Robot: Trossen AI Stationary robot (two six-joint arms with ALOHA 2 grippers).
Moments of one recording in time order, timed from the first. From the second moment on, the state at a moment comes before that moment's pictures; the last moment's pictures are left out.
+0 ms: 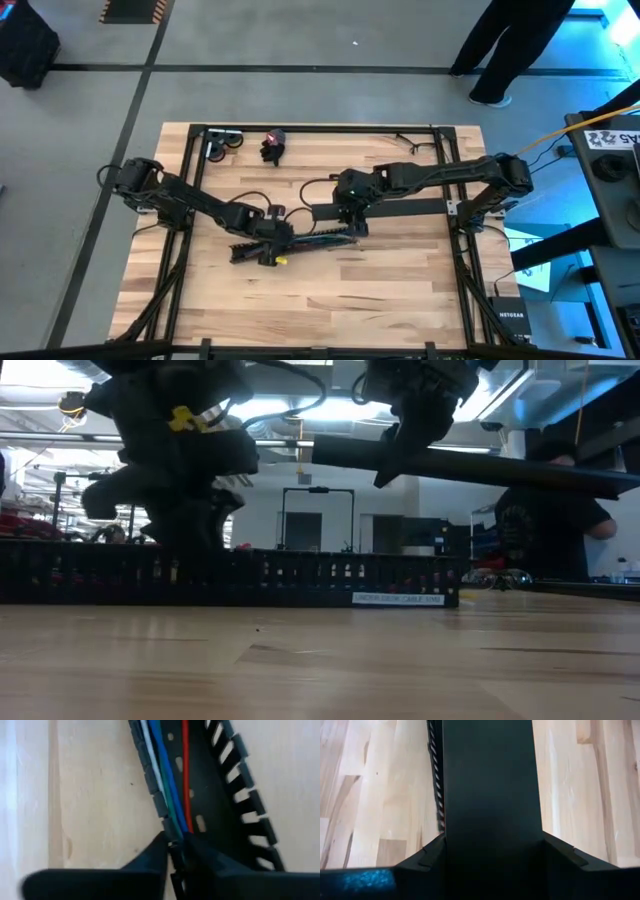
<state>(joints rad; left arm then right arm) -0.22 1.61 0.80 -0.28 -0.19 -0.01 -0.02 1.60 1.24 -0.65 -0.11 -0.02</state>
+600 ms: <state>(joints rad) -0.21 1.58 0.82 -0.43 -0.21 0.05 0.01 1.60 1.24 -0.65 -0.06 0.08</state>
